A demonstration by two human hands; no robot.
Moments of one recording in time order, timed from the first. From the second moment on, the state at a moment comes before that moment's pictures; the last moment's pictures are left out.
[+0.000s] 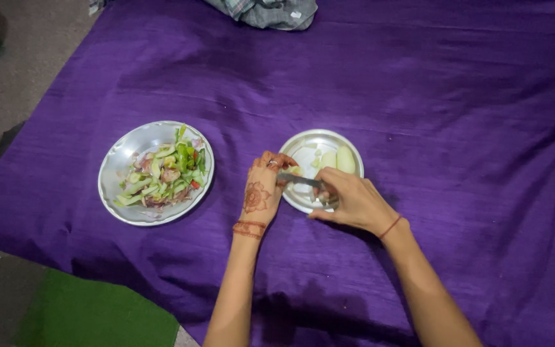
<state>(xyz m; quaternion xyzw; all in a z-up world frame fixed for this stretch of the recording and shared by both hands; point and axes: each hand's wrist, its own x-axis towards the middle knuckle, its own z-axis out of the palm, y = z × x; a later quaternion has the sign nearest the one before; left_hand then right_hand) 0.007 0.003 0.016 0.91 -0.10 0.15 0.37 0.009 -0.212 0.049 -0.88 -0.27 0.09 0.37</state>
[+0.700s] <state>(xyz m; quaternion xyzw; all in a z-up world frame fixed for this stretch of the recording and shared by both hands) 0.048 -0.028 -0.012 0.63 -0.07 0.09 0.76 0.057 -0.202 0.016 -0.77 -0.16 -0.04 0.61</state>
